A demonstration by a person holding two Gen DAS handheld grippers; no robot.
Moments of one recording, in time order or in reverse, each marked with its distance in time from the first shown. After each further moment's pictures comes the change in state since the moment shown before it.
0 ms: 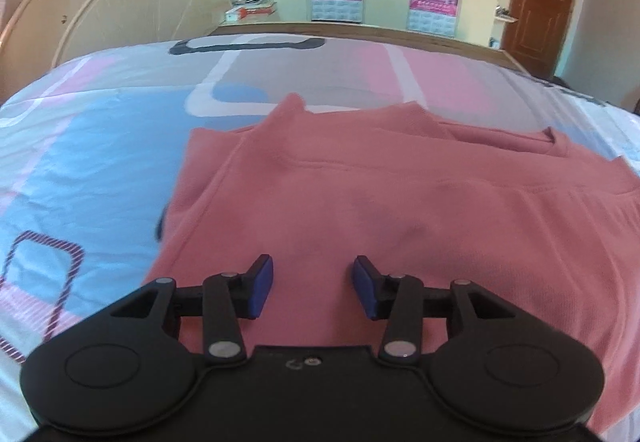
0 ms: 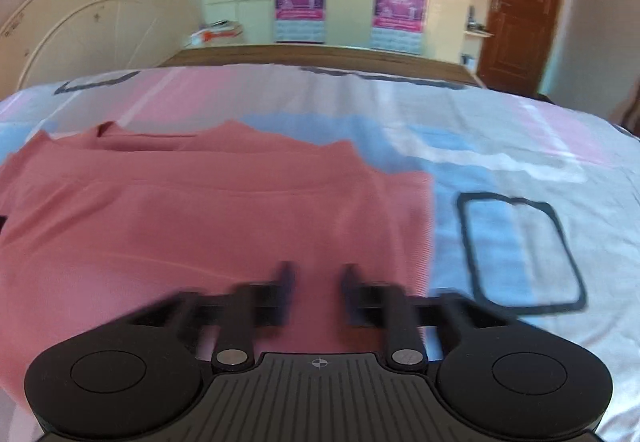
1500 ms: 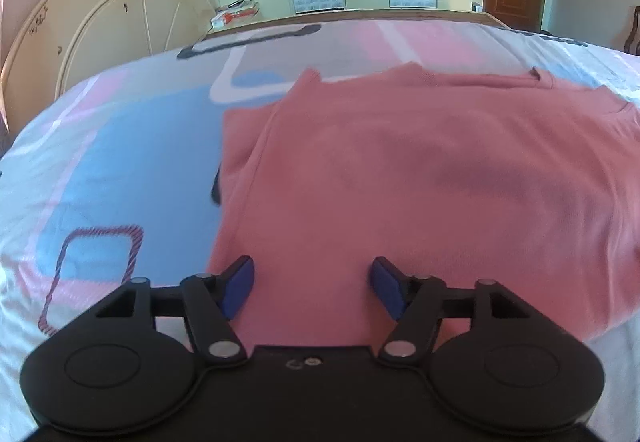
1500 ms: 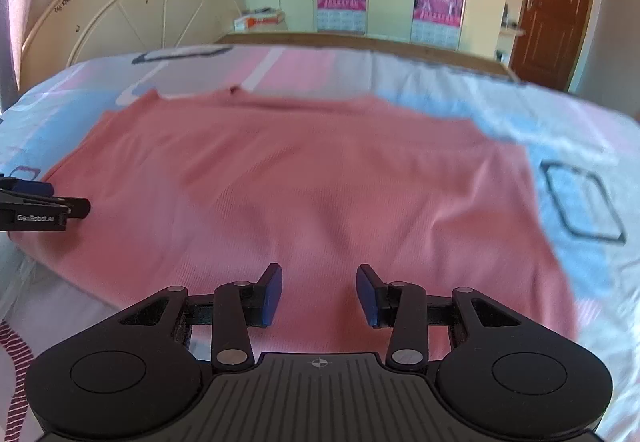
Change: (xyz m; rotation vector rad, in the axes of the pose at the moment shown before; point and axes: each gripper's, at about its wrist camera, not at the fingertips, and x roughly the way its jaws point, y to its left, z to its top) left arm -0.031 0.024 -0.033 0.160 0.020 0.020; right arm -0.055 0.124 -0.036 -0.044 0.051 0.093
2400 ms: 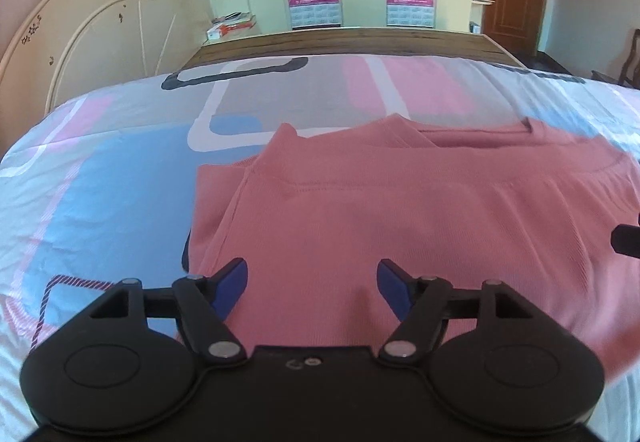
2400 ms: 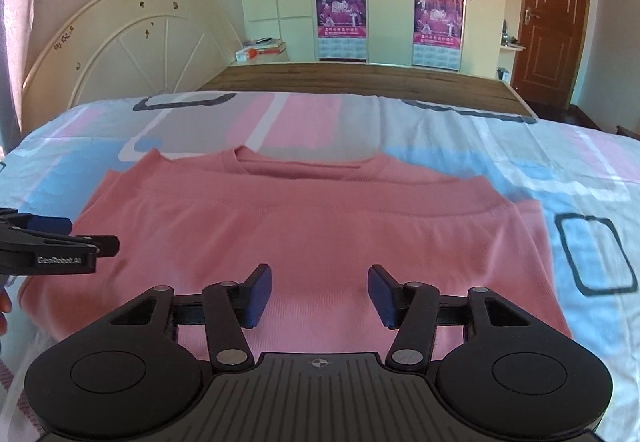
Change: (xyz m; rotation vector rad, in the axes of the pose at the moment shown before) left arm 0.008 -0.019 0.054 -0.045 -0.035 -0.022; right arm 0.005 0.007 0.055 0.031 -0.099 0.027
